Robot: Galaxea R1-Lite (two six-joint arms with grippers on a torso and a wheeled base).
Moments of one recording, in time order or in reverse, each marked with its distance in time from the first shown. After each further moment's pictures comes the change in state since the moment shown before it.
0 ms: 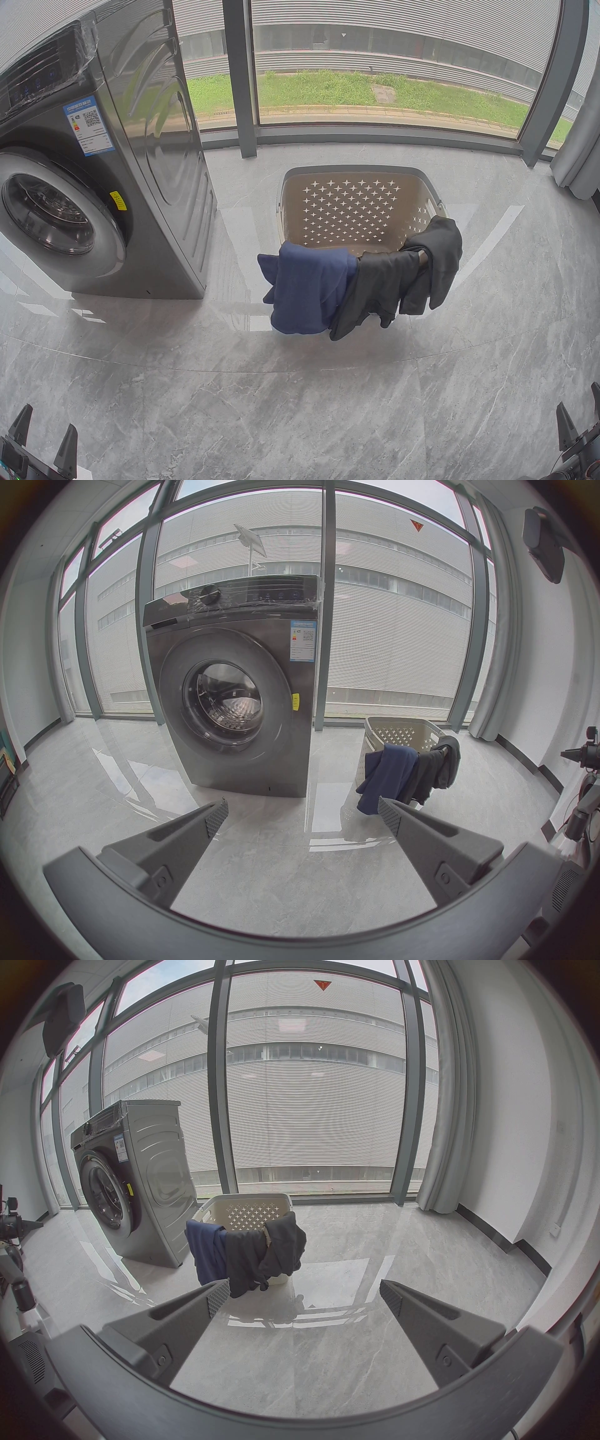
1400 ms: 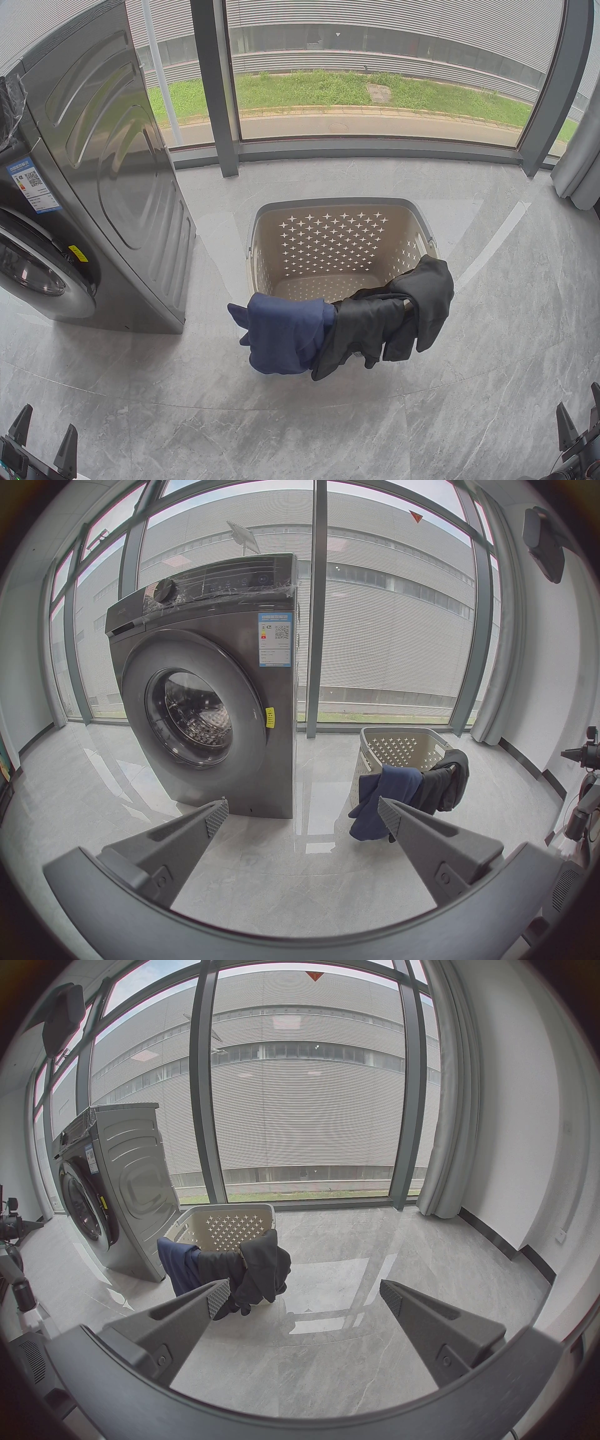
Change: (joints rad) left arm 0.000 0.000 0.000 0.000 0.000 0.000; right arm 0.004 0.000 0.000 0.000 -0.001 0.001
